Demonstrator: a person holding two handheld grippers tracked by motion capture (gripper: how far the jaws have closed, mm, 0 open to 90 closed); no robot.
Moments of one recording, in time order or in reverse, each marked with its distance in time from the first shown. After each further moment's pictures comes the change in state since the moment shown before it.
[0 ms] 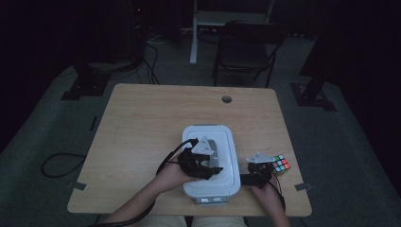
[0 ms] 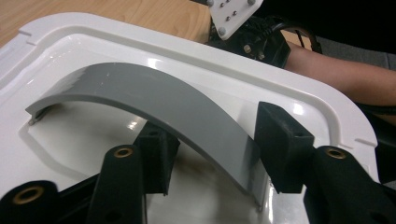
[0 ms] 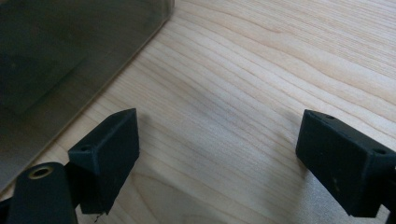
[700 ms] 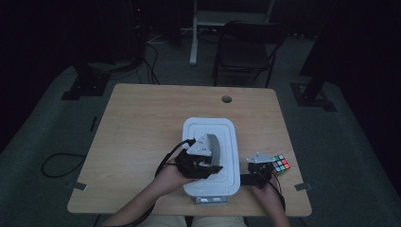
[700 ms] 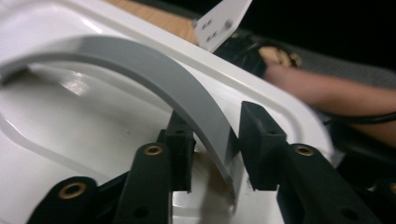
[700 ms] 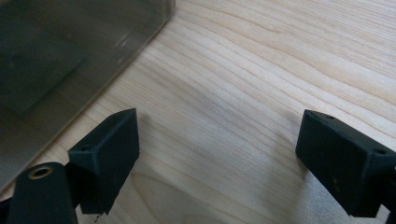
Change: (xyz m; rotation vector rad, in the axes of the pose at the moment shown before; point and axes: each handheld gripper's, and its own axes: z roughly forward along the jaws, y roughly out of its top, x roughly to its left) left arm -0.007 0.003 -0.019 -0.071 -0.046 -0.015; right arm 0.000 0.000 0.000 -0.002 0.000 -0.001
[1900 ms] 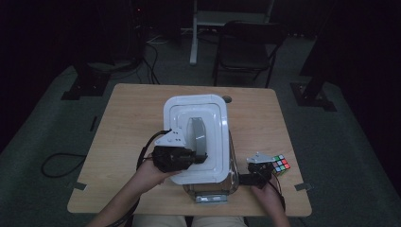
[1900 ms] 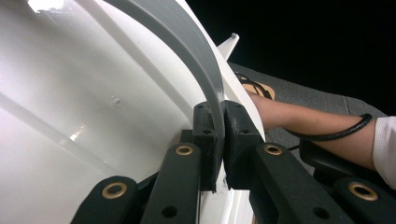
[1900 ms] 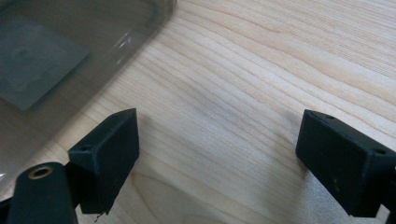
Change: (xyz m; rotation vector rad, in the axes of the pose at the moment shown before) left arm 0.009 0.003 -0.068 -0.118 -0.024 -0.015; right arm 0.000 0.000 0.000 0.001 0.000 0.001
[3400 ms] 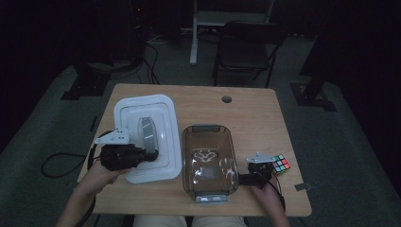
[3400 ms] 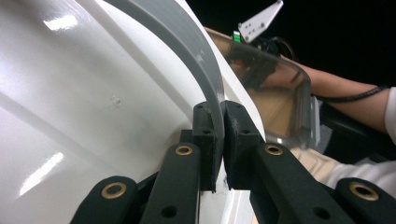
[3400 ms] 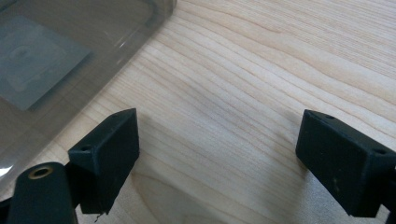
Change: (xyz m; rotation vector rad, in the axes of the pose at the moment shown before) left arm 0.051 -0.076 -0.094 0.007 0.070 -0.086; right arm 0.000 0.000 0.000 -0.001 0.000 0.000
